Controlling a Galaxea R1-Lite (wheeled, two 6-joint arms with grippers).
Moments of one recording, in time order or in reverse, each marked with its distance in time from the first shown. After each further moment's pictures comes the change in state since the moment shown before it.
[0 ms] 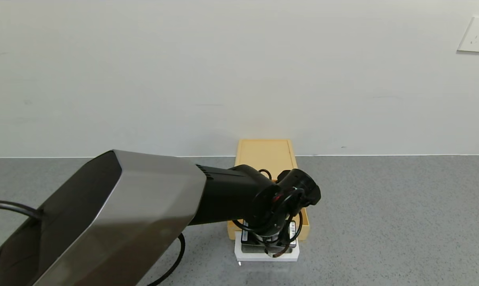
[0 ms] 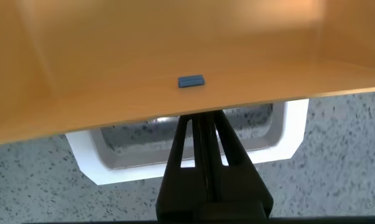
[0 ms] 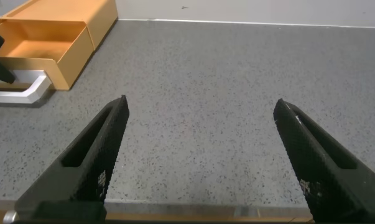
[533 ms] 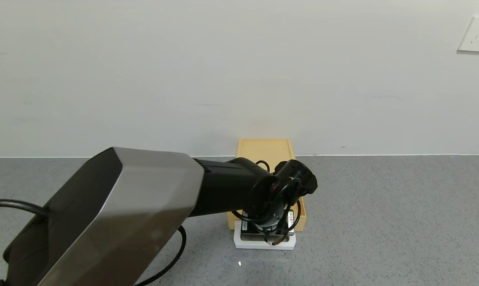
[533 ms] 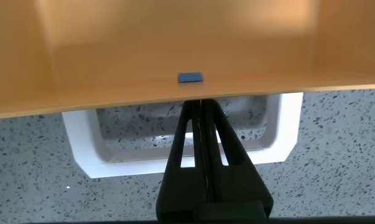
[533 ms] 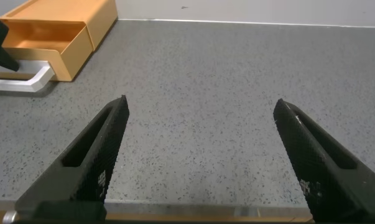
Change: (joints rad) left arm 0.022 0.019 -0.065 -0.003 0.030 0.018; right arm 0.000 0.000 0.000 0.000 0.000 0.000
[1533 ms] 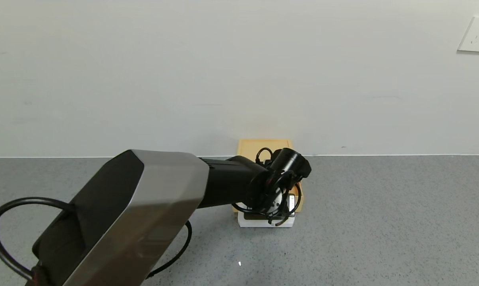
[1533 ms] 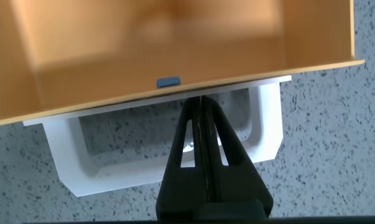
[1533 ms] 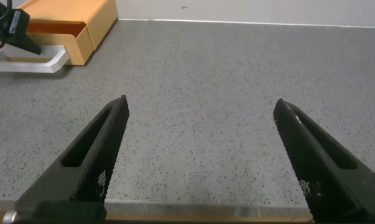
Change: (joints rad) left arm 0.051 0.064 -0.073 -0.168 0.013 0.139; right arm 0.000 0.000 0.000 0.000 0.000 0.000
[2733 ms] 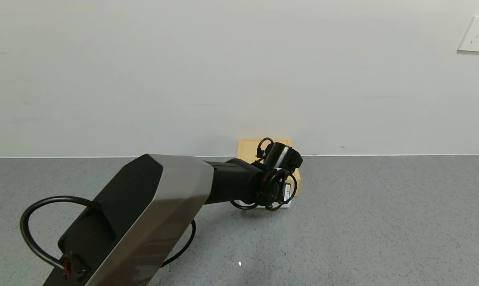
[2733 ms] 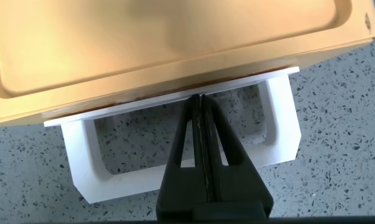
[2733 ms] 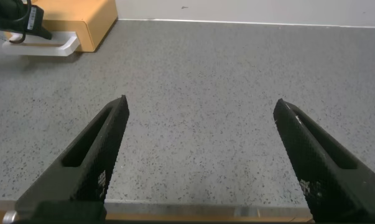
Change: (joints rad) left arm 0.056 0.074 -0.053 -0.187 0.083 0.201; right arm 0.000 0.000 0.000 0.000 0.000 0.000
